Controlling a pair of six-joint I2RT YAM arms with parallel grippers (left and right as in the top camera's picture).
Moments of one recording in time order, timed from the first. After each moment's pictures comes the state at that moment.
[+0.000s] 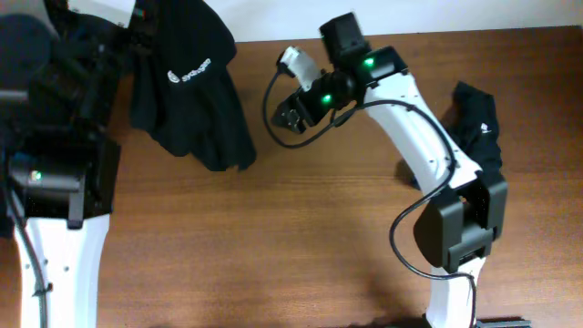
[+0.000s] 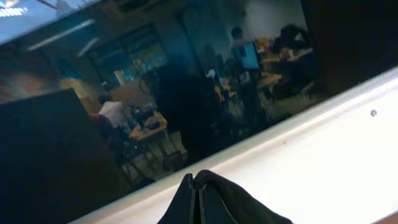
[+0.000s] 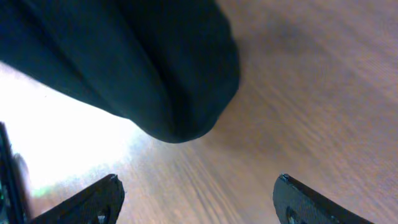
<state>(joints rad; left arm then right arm) -0.12 1.39 1.81 -0.23 0.07 0.40 0.37 2.08 1.99 -0.98 -0.60 -0.32</state>
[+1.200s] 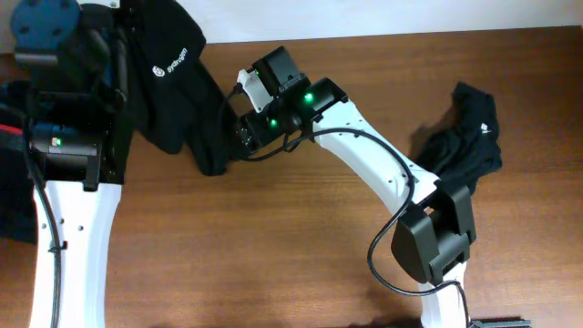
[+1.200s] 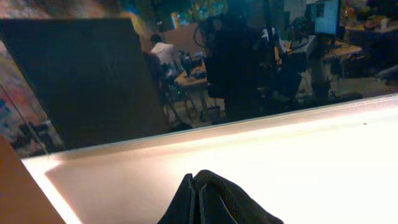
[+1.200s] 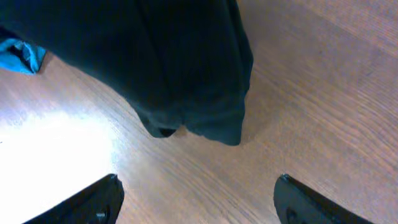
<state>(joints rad) -0.12 1.49 1.82 -0.26 -0.26 0.26 0.59 2.10 1.93 -0.81 -0.27 0.03</state>
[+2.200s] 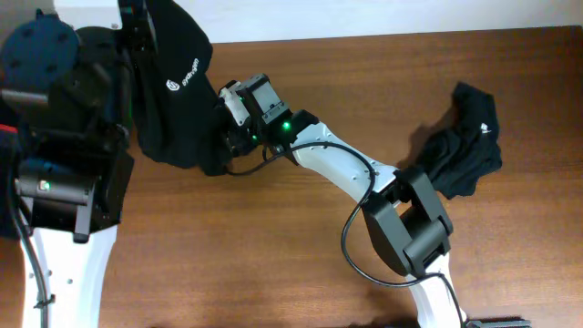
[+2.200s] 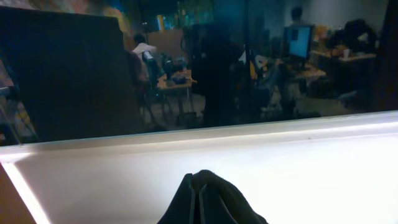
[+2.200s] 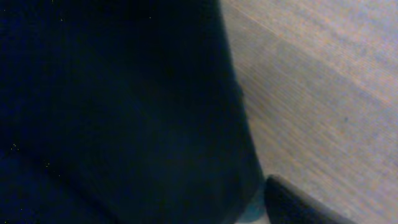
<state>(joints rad) -0.21 1.37 1.82 -0.37 -0.28 0.14 0.65 2.20 1.76 -0.34 -0.19 -0.01</state>
